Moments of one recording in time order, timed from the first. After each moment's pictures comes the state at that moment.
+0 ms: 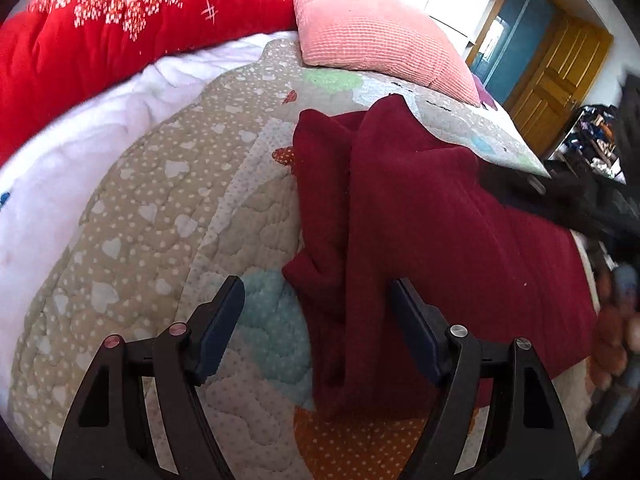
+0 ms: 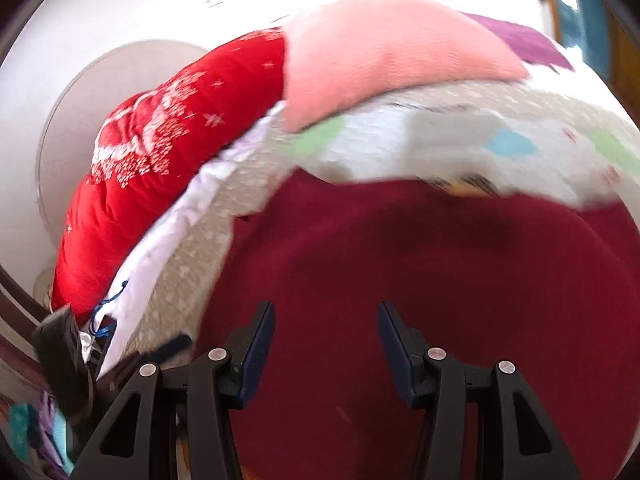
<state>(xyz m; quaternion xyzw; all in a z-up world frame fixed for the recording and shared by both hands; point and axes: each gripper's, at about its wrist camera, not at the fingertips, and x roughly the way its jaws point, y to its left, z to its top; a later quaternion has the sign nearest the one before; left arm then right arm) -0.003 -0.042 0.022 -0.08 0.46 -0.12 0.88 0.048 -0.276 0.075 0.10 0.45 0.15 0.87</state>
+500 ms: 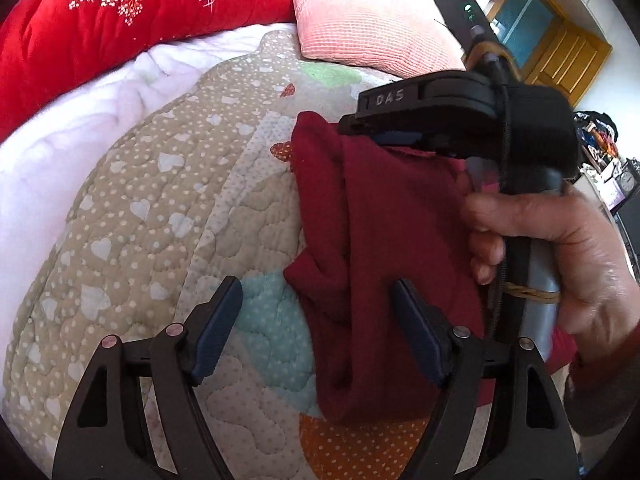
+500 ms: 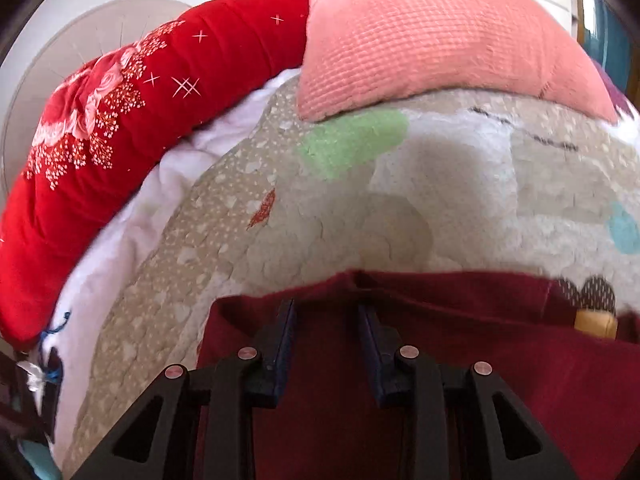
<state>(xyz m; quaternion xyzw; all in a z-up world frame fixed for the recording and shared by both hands) 0.003 -0.037 0.020 -0.10 0.46 -0.14 0.87 0.174 -0.196 0.025 0.03 0.49 0.13 0.86</state>
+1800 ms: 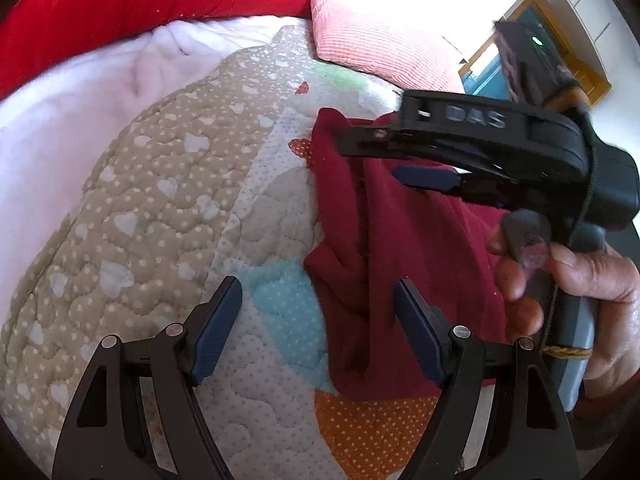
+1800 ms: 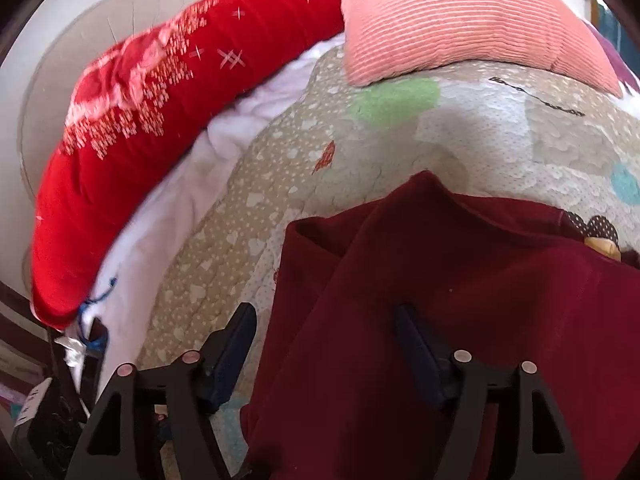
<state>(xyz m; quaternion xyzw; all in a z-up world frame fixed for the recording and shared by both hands) -0.001 -0.001 0.022 -0.16 0.48 -0.17 0.85 0.133 -0.173 0.042 0.06 0.54 0.16 0.82</state>
